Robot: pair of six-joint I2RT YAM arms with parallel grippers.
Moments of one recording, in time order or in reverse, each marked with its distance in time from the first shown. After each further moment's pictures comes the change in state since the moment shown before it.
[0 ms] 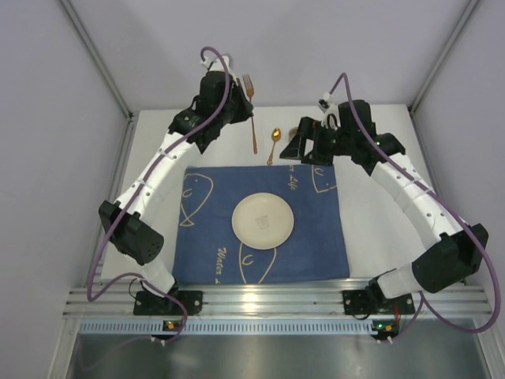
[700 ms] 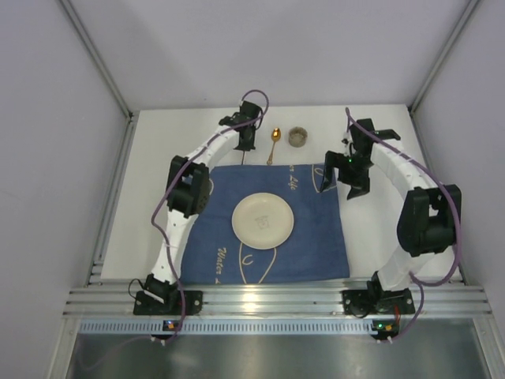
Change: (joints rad) left arm 0.063 0.748 0.283 -0.171 -0.117 0.289; right arm -0.257 0.274 -0.078 -0.378 0.211 -0.225
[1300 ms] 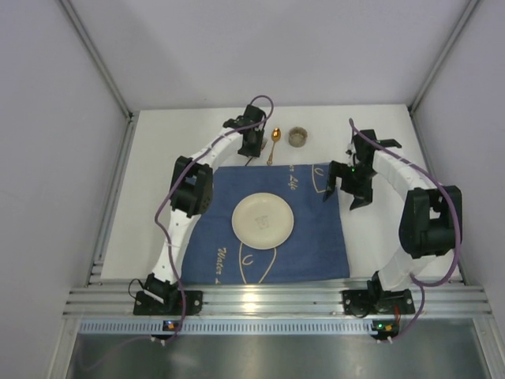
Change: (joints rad) left arm 0.000 0.027 0.023 -0.027 0.150 0.021; right arm -0.025 -0.053 -0.122 0.045 -0.001 0.019
